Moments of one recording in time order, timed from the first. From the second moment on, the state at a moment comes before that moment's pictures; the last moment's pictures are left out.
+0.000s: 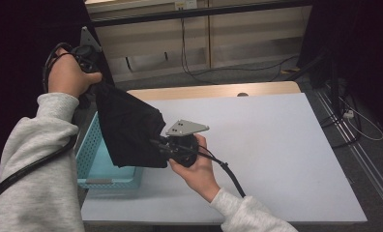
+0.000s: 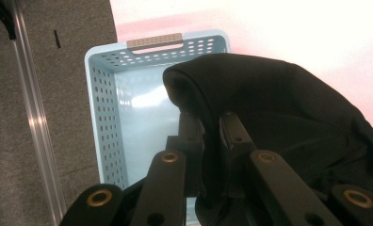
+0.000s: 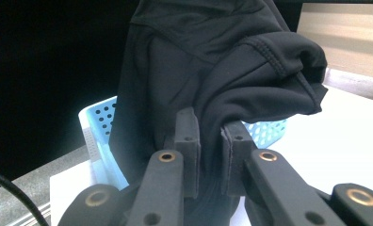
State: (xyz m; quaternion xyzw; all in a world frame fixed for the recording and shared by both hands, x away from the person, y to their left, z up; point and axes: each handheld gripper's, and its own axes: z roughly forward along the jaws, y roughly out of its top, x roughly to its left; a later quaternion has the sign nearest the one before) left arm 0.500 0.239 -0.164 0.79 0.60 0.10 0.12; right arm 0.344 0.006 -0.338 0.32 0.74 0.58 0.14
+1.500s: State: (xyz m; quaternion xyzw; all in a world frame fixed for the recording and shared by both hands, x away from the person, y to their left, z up) left arm 0.510 0.274 -0.186 0.78 0.61 0.10 0.13; right arm 0.355 0.045 -0.352 0.31 0.75 0.57 0.12
